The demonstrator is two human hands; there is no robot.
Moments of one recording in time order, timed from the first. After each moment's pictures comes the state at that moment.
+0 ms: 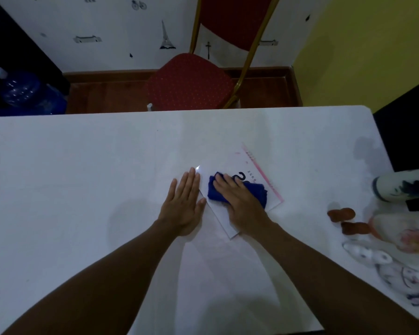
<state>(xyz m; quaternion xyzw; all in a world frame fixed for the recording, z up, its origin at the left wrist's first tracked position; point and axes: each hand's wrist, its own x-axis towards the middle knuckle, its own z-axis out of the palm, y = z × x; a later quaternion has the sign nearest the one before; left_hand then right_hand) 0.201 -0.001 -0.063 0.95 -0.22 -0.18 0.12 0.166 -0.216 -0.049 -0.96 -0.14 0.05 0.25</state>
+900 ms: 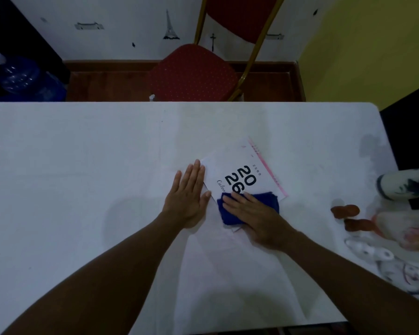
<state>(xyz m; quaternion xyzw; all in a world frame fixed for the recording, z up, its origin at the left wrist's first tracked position) 0.200 -0.002 -0.063 0.95 -0.22 -0.16 0.13 0.123 -0.257 -0.047 -0.93 -0.31 0.11 0.19</state>
